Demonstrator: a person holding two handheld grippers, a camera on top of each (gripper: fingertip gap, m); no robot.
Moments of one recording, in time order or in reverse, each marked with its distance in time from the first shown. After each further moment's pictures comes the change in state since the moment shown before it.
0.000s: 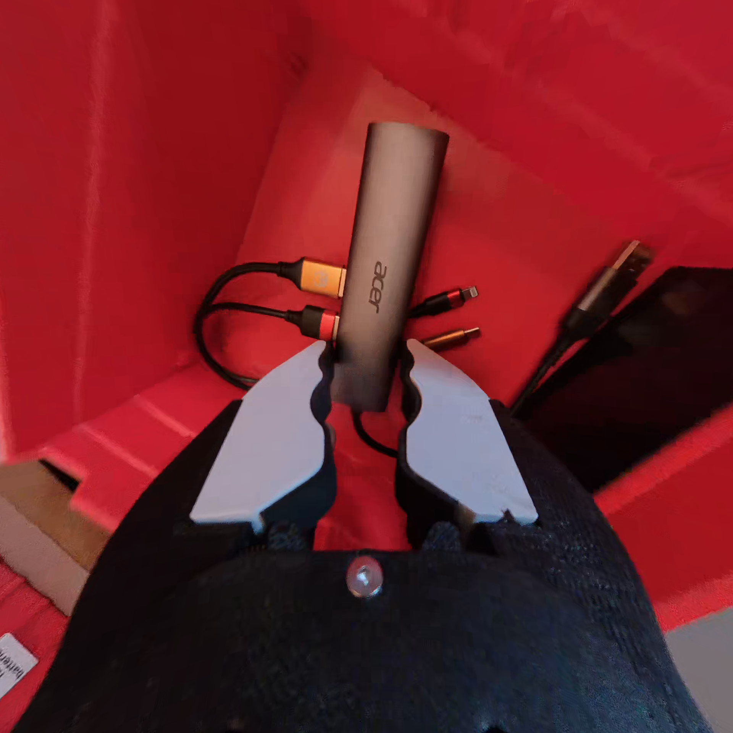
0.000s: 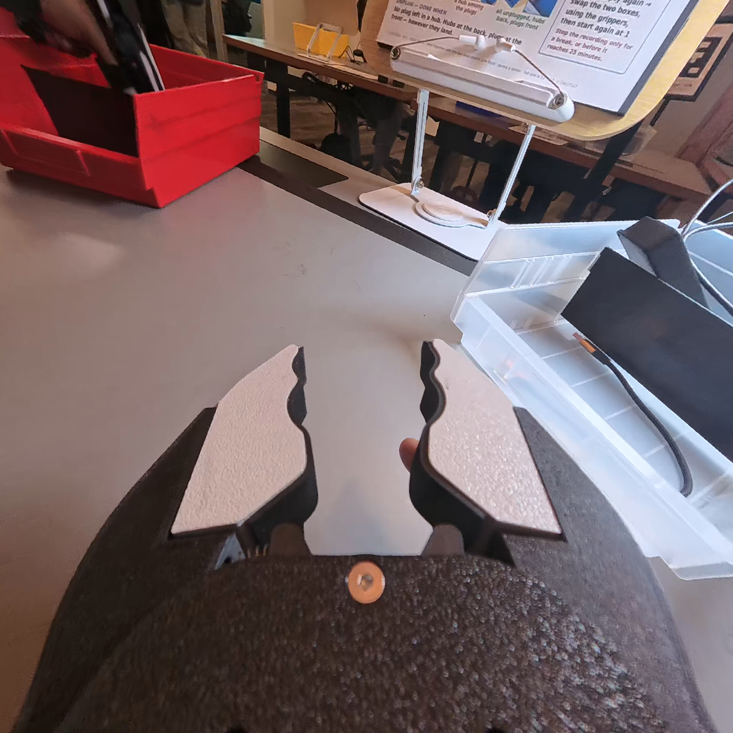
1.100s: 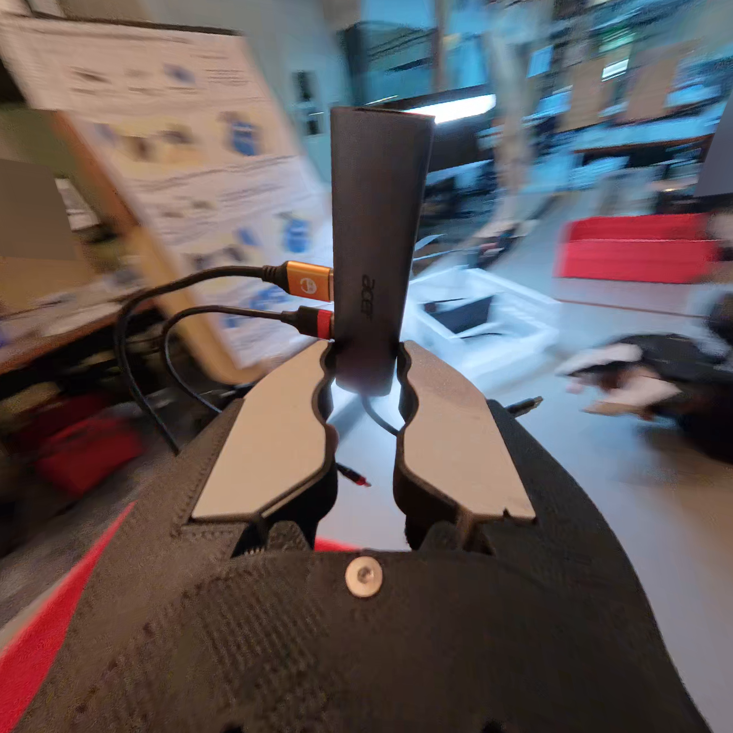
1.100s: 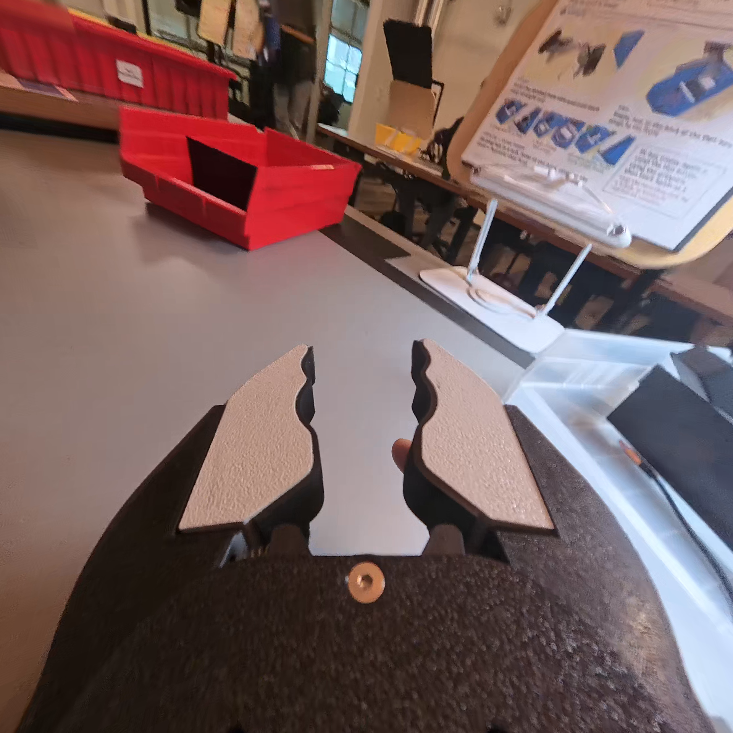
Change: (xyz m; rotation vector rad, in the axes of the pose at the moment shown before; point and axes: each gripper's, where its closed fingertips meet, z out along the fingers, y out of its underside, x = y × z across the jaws) left arm 0.155 -0.044 -0.343 1.375 0.315 0.156; right arm -0.046 -0.036 -0.006 0.182 -0.154 -0.138
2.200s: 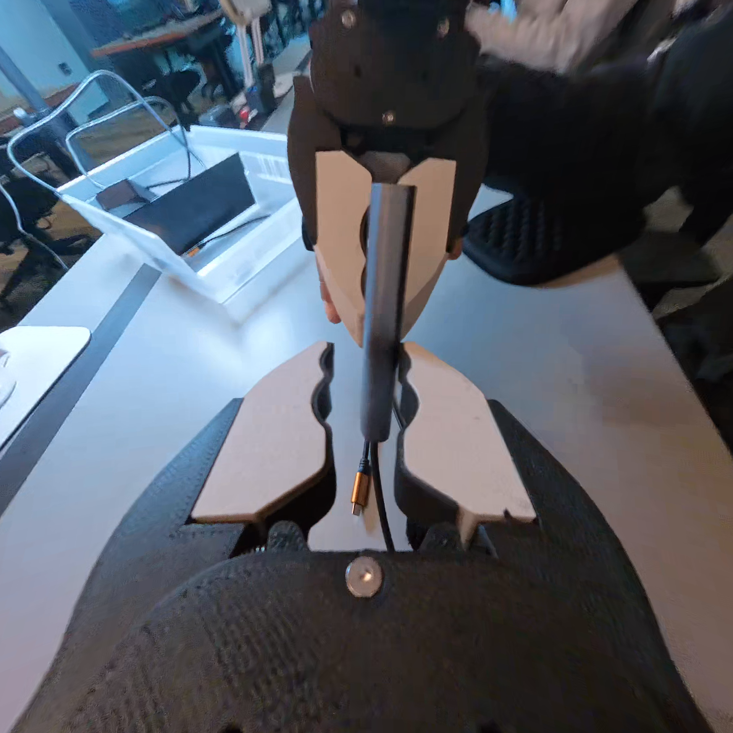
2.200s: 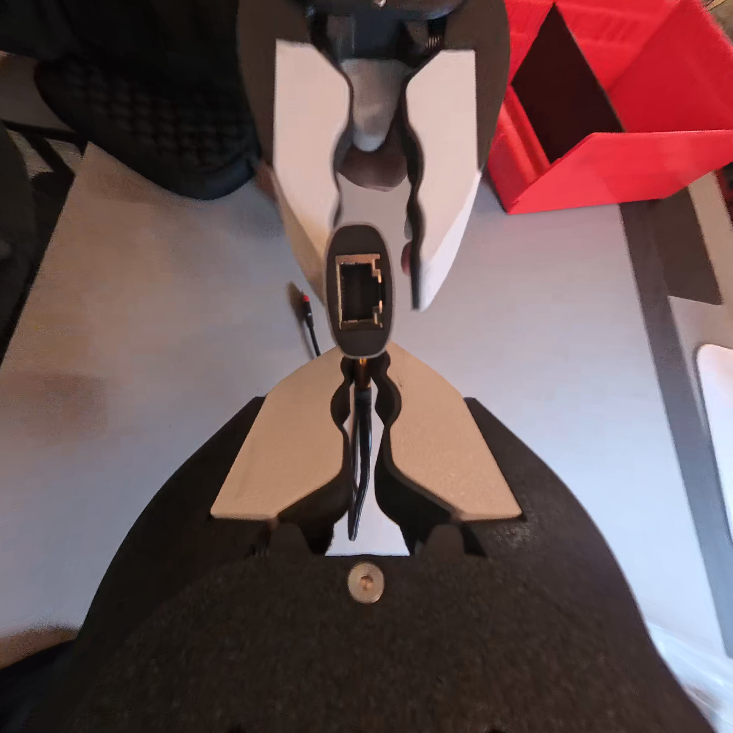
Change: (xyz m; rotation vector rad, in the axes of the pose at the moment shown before) left arm 0.238 0.165 0.070 -0.222 0.501 0.132; right arm -0.101 -0.029 0.021 -0.362 -0.771 -0.278
